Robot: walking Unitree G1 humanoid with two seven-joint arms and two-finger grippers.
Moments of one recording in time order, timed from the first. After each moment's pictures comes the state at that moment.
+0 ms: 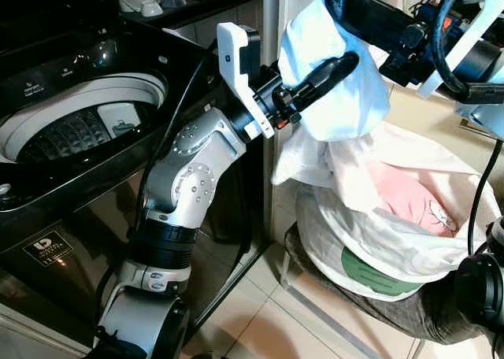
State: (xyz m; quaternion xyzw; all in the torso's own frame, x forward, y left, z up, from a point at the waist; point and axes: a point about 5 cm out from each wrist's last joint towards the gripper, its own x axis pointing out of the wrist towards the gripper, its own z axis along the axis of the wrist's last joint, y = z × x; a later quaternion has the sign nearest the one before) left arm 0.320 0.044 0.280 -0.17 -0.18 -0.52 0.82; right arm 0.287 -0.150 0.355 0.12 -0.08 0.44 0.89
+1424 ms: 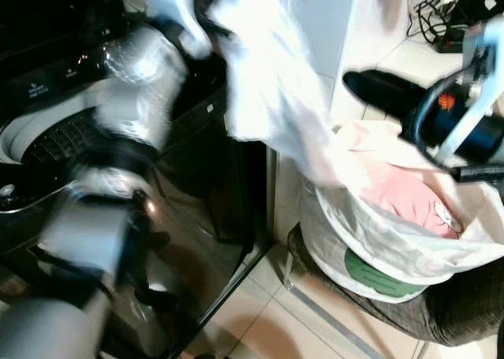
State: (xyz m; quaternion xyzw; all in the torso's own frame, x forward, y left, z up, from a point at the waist) left arm 0.401 0.142 0.359 0.08 -0.26 -0.20 0.94; right arm 0.260 -0.178 0.301 0.04 -0.02 0.37 0.93
